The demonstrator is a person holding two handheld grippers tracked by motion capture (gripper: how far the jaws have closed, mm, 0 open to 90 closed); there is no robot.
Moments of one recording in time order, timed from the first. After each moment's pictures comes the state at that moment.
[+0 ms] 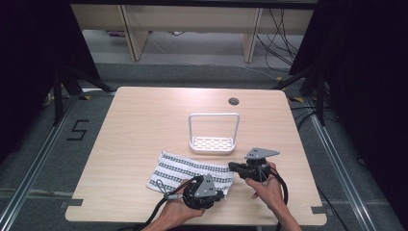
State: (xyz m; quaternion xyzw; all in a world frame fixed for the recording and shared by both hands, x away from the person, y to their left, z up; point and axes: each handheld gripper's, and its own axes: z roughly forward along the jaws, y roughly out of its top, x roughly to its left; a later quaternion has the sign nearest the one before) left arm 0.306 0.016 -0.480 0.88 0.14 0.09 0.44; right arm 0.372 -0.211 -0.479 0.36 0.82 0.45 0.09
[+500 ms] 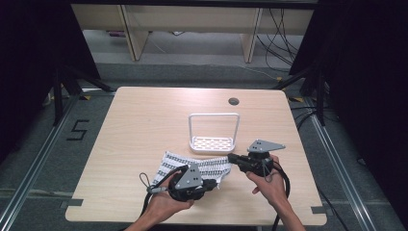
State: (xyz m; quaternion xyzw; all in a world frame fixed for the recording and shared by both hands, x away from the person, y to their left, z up) left arm 0.308 0.049 -0.431 0.85 0.16 0.11 0.49; right arm 0.368 -0.205 -0.437 0.35 0.80 0.48 0.11
